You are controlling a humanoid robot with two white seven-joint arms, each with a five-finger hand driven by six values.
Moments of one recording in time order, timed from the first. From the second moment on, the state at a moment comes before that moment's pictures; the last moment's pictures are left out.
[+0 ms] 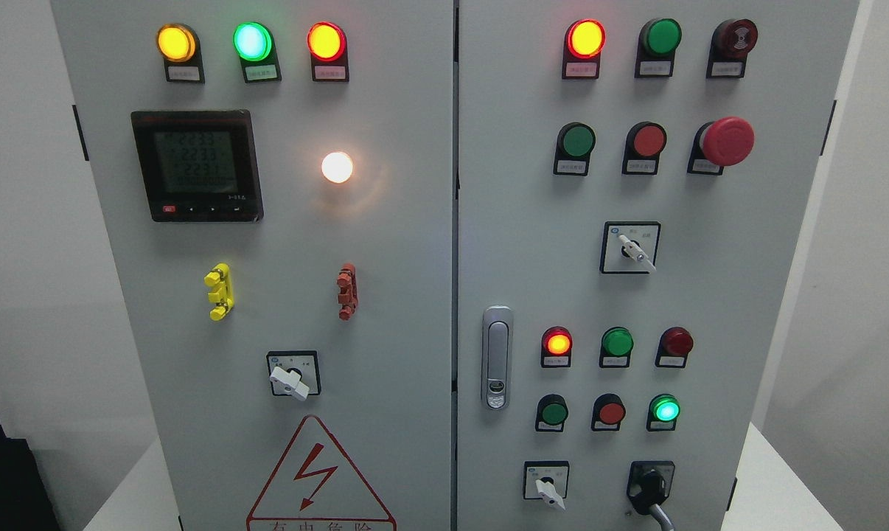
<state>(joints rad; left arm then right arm) 0.13 -0.06 0.04 -0.11 0.00 -0.04 -0.16 0.06 0.00 0.08 -1.74 -0.10 -0.20 -0.06</state>
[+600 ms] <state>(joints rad) 0.13 -0.06 0.04 -0.11 0.00 -0.04 -0.16 0.06 0.00 0.07 -1.73 -0.11 -0.19 -0.06</state>
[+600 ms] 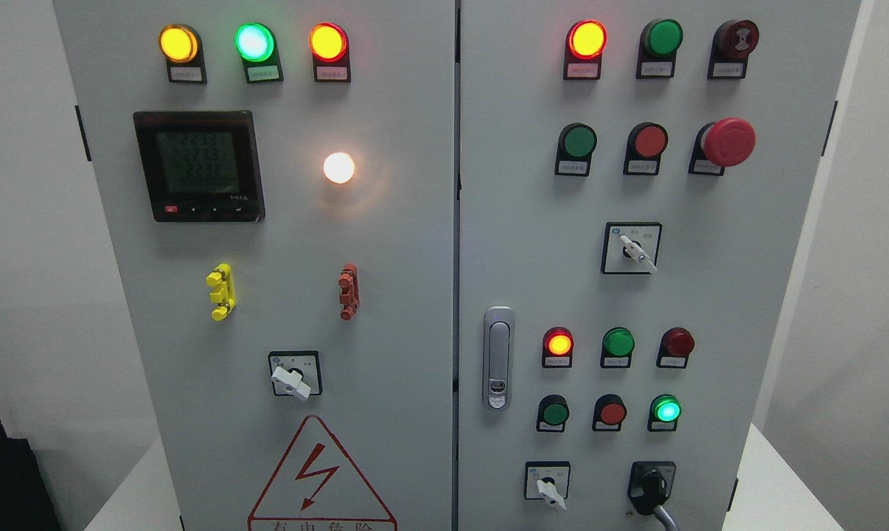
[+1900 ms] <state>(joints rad) 0.13 -0.06 0.04 -0.11 0.00 -0.04 -0.16 0.06 0.00 0.05 -1.73 -0.12 -0.19 -0.07</state>
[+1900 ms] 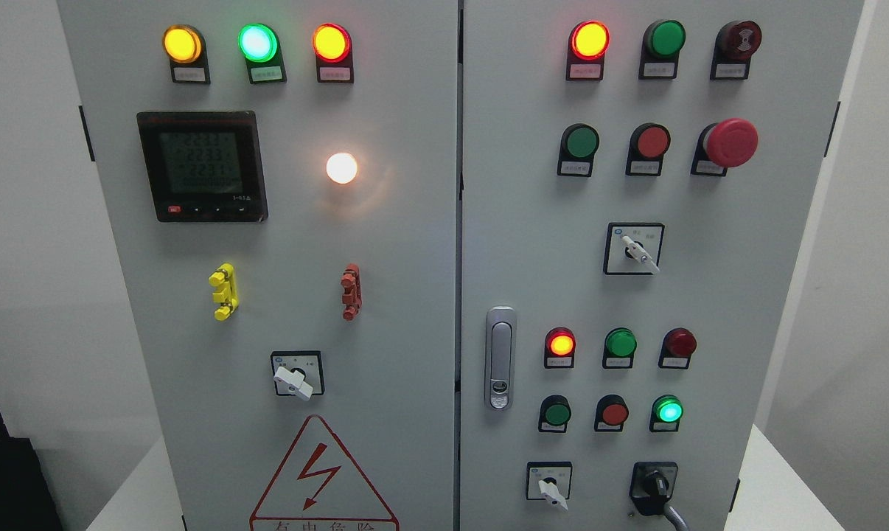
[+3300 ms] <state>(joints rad) 0.13 -0.06 0.04 -0.11 0.00 -0.04 -0.16 0.17 0.00 0.04 -1.81 -0.12 -0.21 -0.07</state>
